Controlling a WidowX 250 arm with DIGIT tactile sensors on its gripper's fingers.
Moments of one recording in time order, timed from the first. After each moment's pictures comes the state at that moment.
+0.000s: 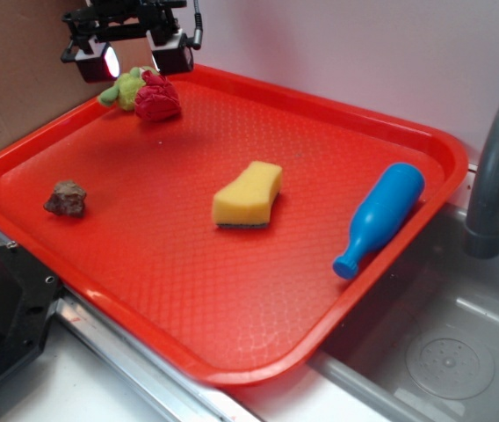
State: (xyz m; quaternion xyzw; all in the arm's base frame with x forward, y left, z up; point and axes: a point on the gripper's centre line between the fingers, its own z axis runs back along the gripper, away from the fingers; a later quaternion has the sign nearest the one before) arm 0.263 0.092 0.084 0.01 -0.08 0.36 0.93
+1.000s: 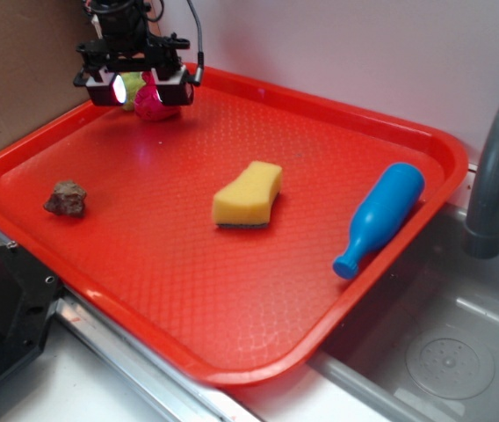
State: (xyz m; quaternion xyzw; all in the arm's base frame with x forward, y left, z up) arm 0.276 0.113 0.033 0.04 -0.06 0.32 0.94
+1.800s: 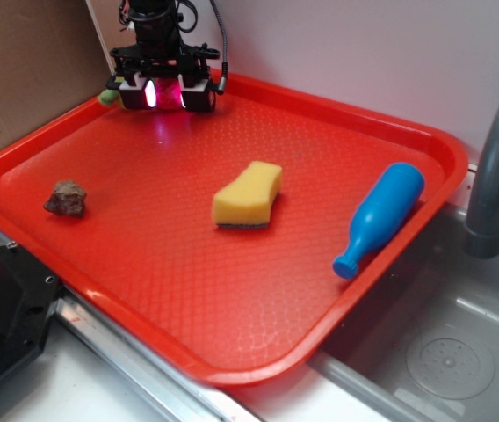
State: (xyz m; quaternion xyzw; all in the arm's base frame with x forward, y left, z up) arm 0.302 0.111 0.022 0.05 -0.06 0.31 0.95
